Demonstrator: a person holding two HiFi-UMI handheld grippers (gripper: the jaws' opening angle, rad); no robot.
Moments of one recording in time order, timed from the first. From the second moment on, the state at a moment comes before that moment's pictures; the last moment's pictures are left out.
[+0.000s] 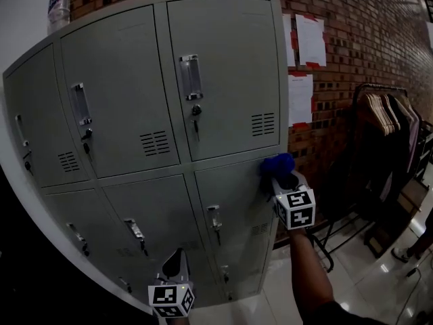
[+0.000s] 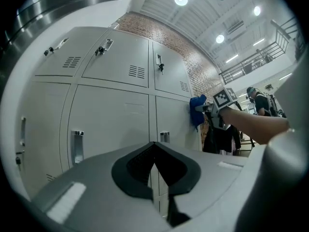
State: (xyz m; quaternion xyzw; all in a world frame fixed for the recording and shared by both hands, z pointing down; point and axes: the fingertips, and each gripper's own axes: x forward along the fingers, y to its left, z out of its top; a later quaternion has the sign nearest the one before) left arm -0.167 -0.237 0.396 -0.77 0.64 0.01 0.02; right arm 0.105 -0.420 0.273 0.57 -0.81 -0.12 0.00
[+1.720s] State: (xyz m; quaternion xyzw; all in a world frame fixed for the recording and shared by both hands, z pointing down) left arm -0.154 -0.237 0.413 -0.78 0.62 0.01 0.00; right arm 0.110 -0.427 0.331 0.58 -0.81 -0.06 0.02
